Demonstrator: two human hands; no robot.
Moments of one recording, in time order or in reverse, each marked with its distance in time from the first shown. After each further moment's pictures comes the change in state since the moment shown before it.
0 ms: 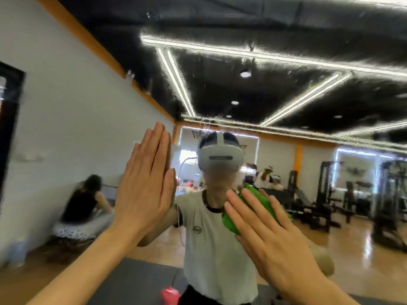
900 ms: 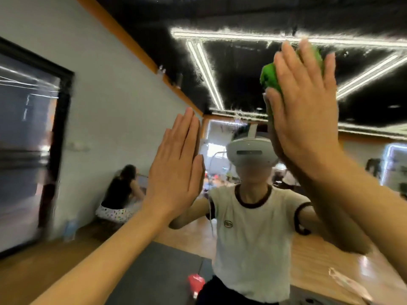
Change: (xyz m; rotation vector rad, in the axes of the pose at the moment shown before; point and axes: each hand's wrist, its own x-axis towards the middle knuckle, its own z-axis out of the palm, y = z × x) left_hand -0.002 0.001 -0.001 -0.015 0.028 0.001; right_hand 0.151 0.065 -0.009 0.137 0.233 0.423
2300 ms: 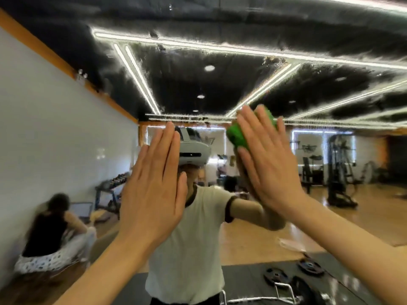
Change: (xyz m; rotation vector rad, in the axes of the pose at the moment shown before) left_hand 0.003 -0.074 -0.022 -0.059 -0.084 0.125; right_hand -0.052 -0.081 0.013 -0.107 -0.079 -0.019
